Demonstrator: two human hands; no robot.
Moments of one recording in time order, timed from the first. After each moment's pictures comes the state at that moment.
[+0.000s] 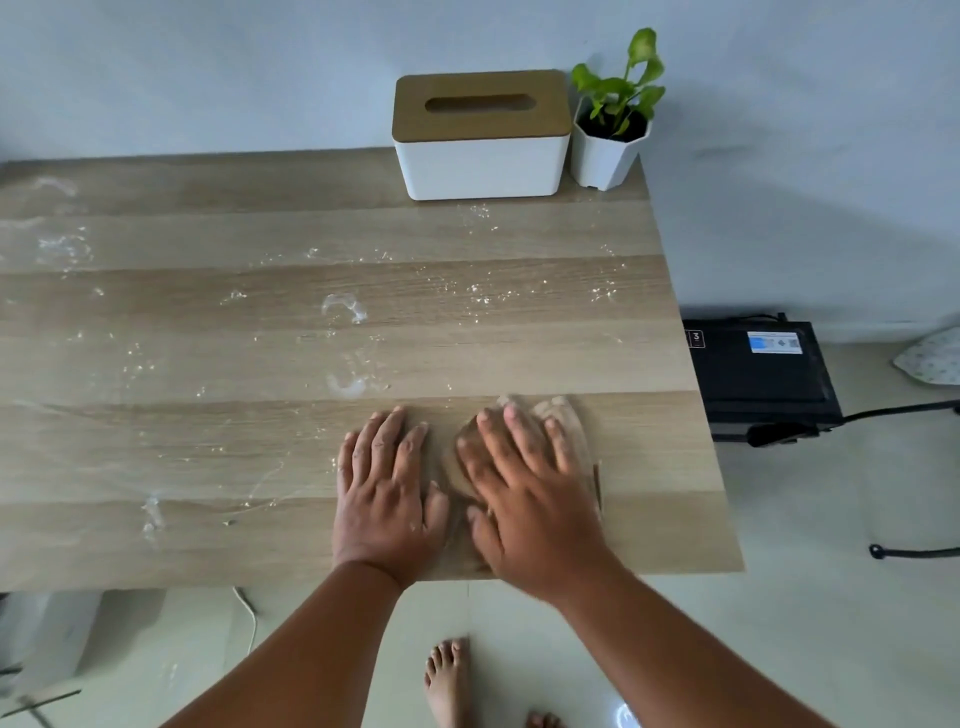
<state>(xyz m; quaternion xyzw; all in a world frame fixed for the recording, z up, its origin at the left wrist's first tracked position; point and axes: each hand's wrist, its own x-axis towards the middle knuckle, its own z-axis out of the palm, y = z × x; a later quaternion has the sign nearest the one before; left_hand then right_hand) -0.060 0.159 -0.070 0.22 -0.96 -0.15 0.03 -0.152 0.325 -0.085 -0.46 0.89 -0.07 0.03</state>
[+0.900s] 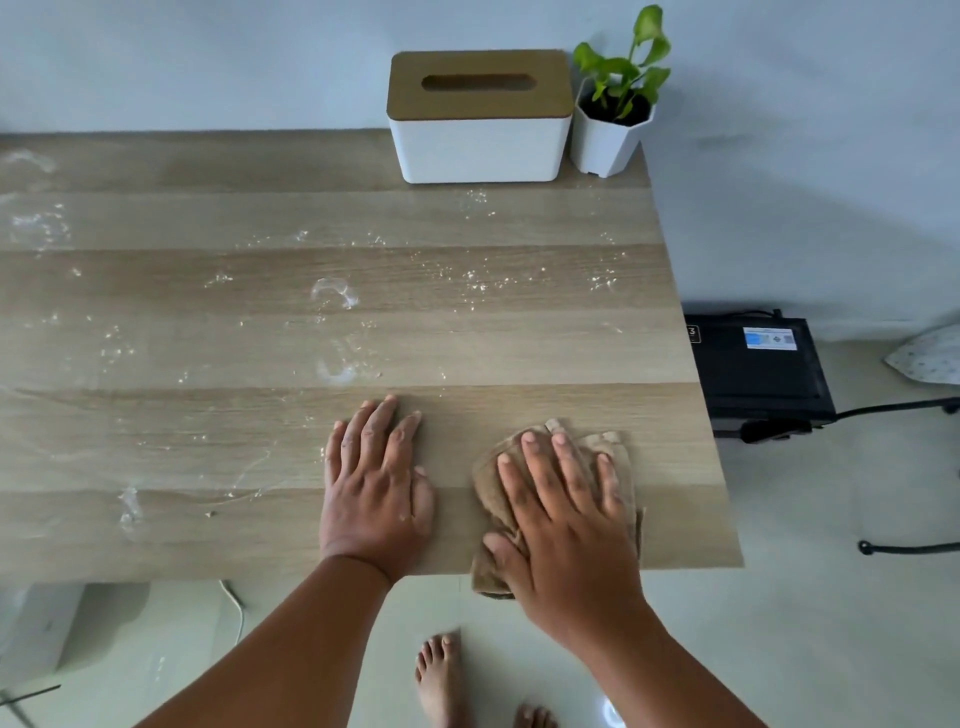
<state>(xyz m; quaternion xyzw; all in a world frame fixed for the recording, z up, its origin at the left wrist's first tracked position) -0.060 0.159 -0.071 0.22 -0.96 -0.16 0.05 -0.122 0.371 -0.091 -0.39 0.92 -0.05 0.02</state>
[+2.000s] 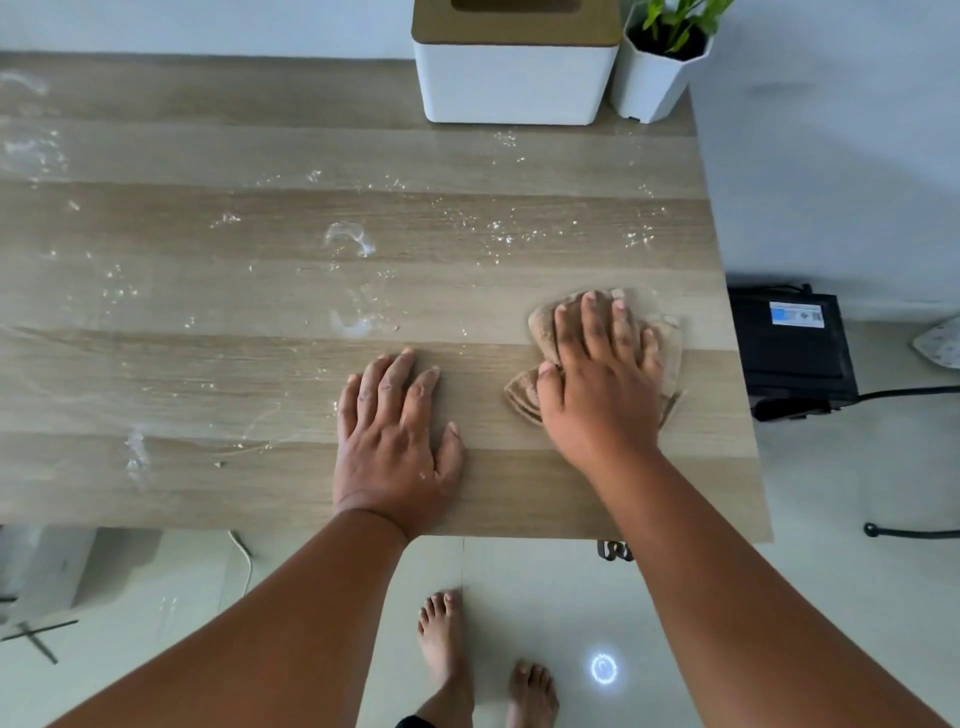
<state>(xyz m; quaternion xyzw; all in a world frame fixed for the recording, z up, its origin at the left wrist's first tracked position) -0.062 0.158 -0.083 0.24 -0.96 -0.13 0.05 -0.217 0.313 -0.083 -0.25 0.97 -0.04 0.04</state>
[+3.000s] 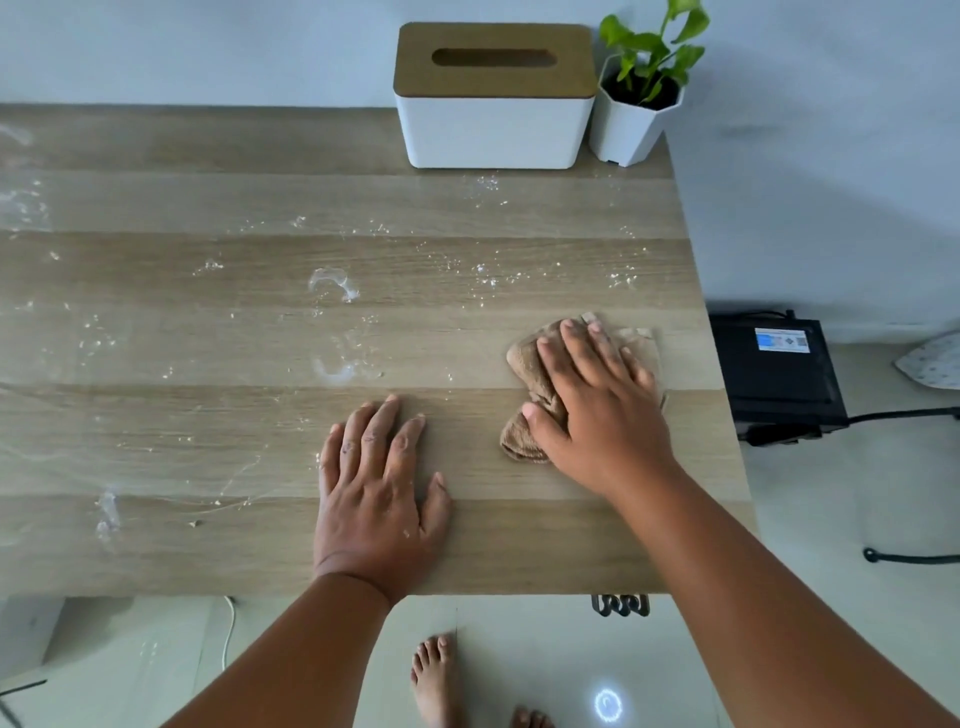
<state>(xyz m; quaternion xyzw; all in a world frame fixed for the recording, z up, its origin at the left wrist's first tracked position) -0.062 0.157 -0.078 0.23 -0.96 -0.13 0.04 -0.247 0.329 -0.081 -0.33 0.94 -0.05 0.06</state>
